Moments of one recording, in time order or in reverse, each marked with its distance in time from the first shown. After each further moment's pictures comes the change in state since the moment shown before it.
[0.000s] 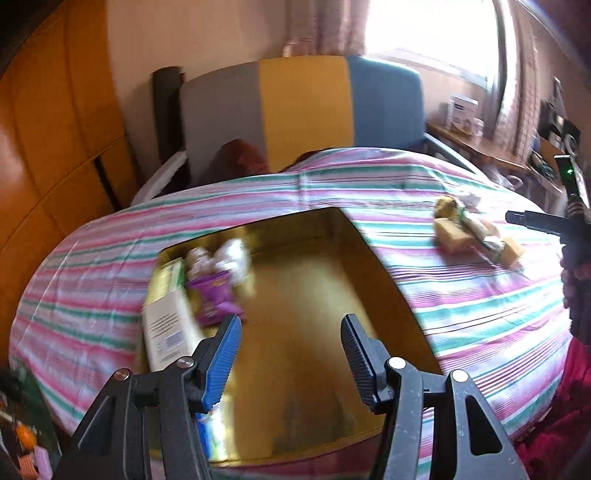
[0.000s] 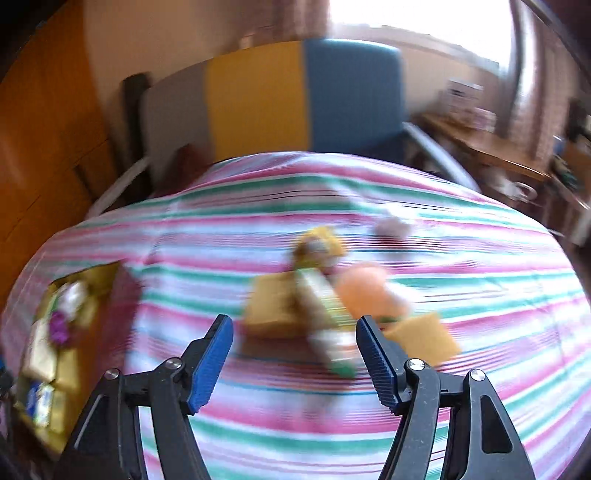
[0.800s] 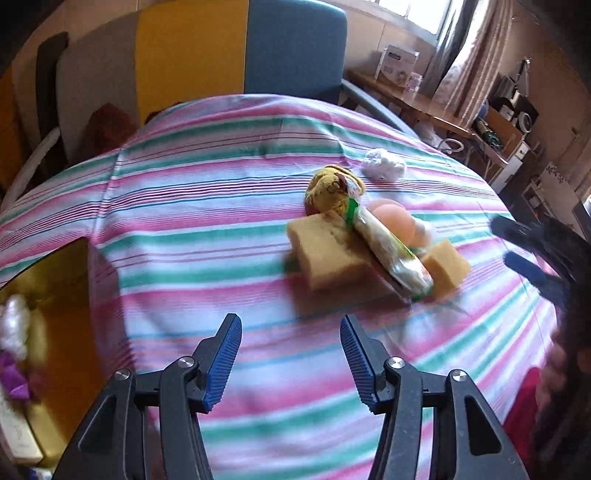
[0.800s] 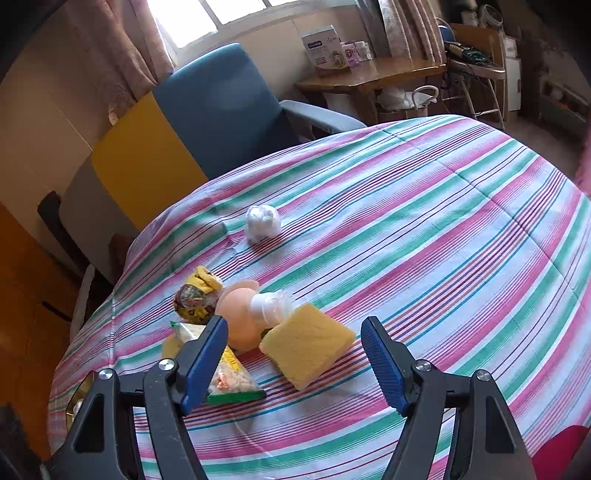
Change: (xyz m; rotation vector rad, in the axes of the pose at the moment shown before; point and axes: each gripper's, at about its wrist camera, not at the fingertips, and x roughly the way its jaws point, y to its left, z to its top) left arm 0.141 -0.170 0.082 0.035 0.236 -0.300; right arm -0.006 -0.106 -0.003 0.467 0.009 0.001
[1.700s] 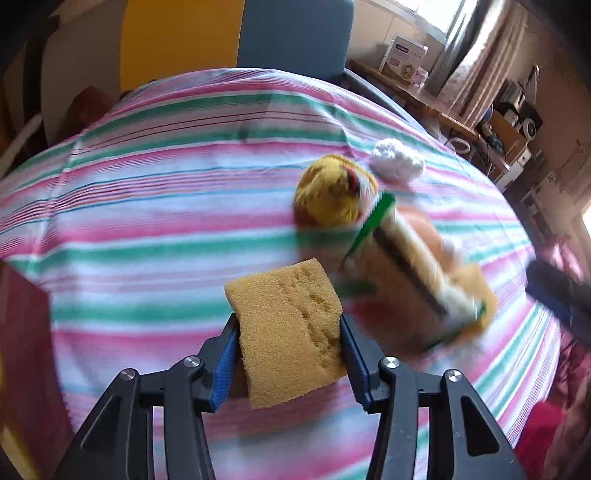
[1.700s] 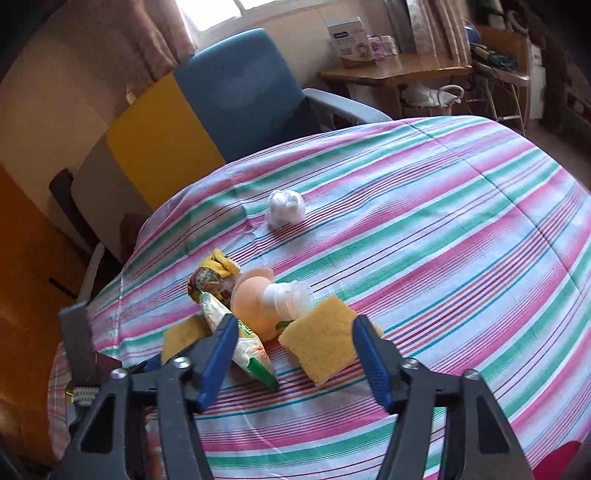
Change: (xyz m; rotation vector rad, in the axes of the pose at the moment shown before) left arm 0.057 -0.008 0.015 -0.012 0.015 -0.038; right arm 0.011 0.015 -0.005 -0.093 0.044 0.031
